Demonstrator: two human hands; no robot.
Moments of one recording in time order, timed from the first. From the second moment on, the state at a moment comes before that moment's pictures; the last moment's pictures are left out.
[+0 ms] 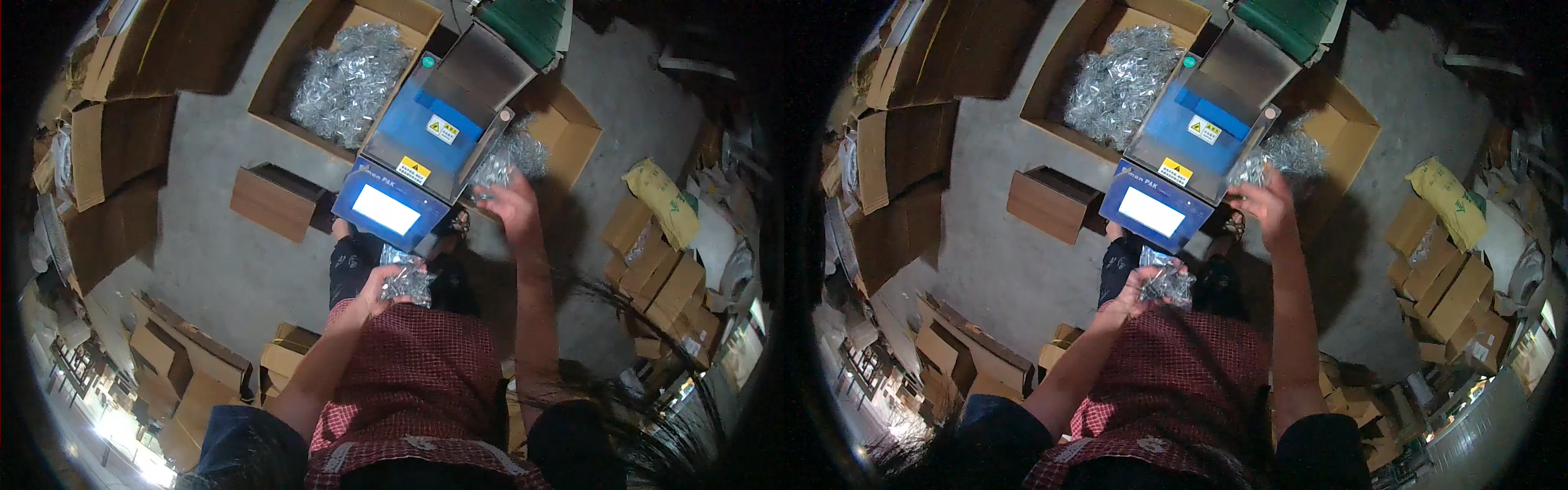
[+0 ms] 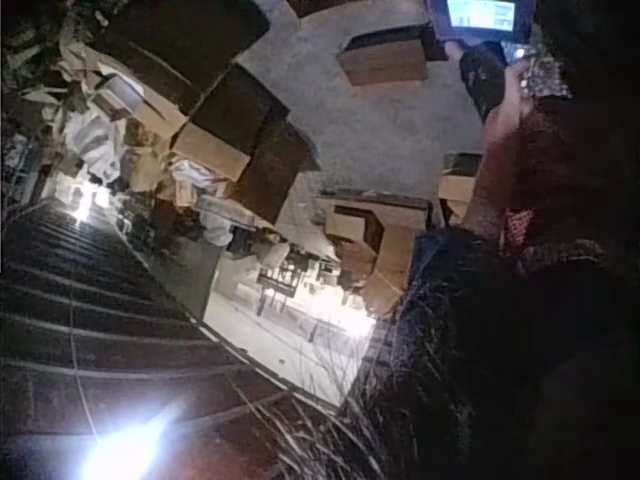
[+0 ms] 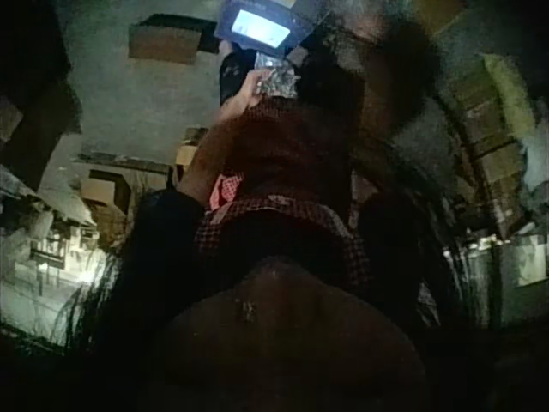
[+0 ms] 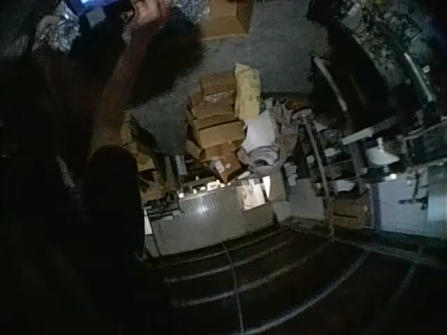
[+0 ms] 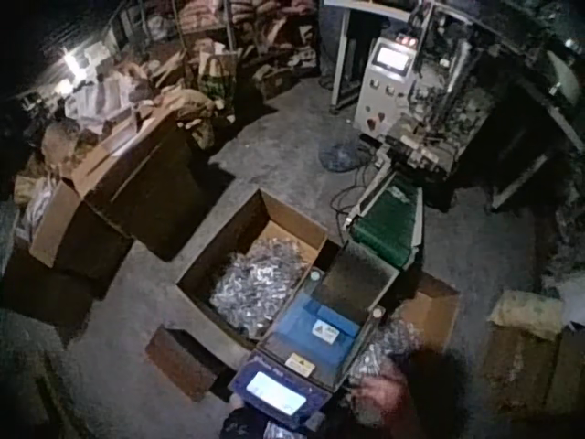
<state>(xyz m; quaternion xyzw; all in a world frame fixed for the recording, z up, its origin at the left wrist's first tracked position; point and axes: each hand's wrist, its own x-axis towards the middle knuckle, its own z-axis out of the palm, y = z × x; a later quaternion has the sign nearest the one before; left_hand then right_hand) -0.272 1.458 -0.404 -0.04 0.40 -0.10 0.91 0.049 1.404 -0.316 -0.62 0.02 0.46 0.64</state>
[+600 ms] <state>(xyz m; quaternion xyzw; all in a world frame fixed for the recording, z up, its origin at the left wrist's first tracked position) -0.323 1.438 -0.375 0.00 0.42 -0.12 0.90 -0.022 1.439 -0.351 -0.57 -0.24 0.68 0.38</state>
